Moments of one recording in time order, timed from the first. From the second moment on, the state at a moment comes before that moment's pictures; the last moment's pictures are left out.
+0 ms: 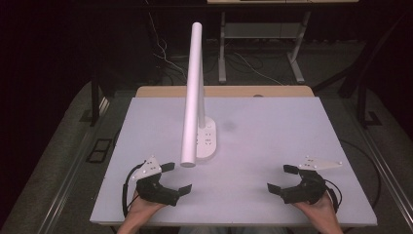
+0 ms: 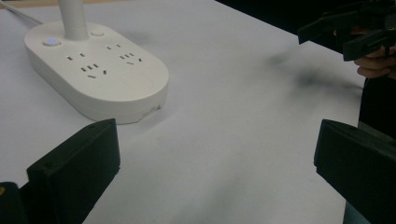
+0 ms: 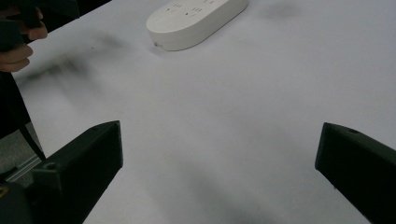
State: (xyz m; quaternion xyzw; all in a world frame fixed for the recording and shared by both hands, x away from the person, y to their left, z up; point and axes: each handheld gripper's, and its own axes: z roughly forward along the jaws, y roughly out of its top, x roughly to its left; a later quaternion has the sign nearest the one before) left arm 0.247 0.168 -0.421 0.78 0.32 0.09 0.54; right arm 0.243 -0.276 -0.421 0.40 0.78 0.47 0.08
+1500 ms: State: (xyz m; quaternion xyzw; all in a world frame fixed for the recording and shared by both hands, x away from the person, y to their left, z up) left arm 0.250 0.166 -0.409 0.79 0.31 0.07 0.52; right arm 0.243 -0.274 -0.421 0.39 0.79 0.46 0.07
